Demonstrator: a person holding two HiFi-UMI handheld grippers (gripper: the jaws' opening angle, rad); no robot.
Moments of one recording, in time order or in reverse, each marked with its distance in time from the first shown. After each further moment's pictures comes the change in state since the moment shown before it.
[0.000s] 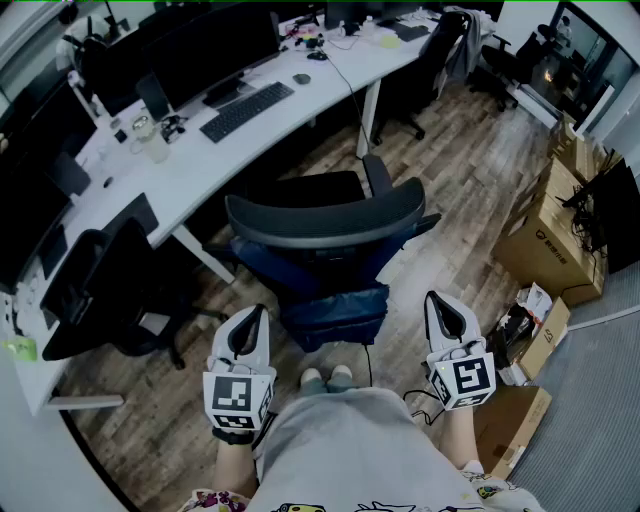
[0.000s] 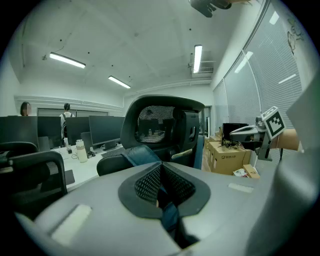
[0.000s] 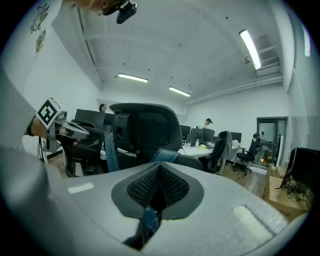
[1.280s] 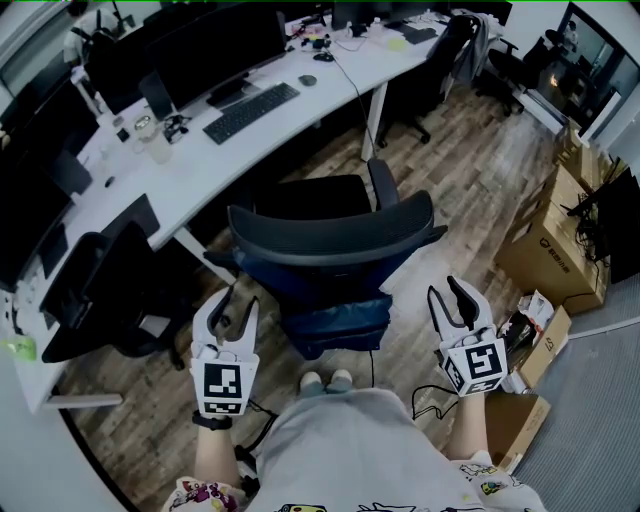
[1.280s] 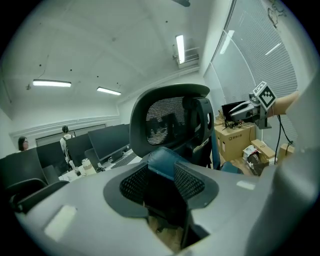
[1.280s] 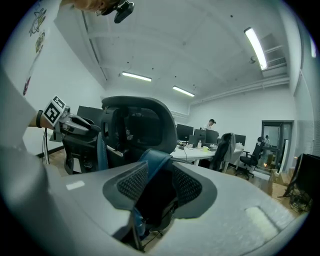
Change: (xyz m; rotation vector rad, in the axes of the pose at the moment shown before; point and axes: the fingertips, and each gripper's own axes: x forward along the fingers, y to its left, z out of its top) left arm 0.023 0.048 0.005 0.255 0.024 0.051; right arm 0.034 -0.033 0.002 -0.046 0.005 0.037
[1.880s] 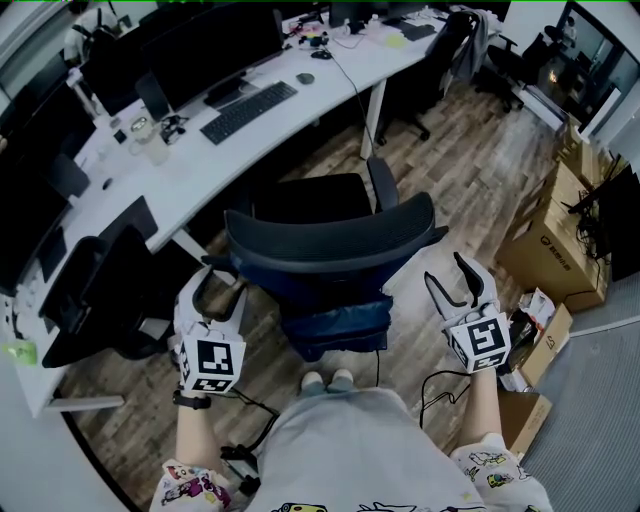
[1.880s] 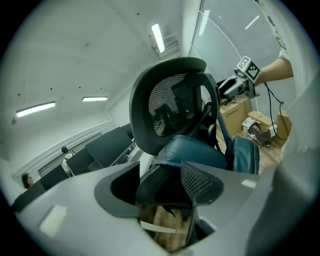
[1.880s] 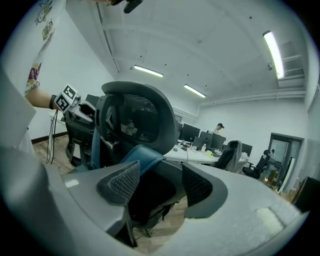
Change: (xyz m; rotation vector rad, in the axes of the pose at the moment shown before) left arm 0.032 0.036 -0.012 0.266 0.089 -0.008; right arm 0.036 -0.021 0.000 -0.152 0.036 0.055
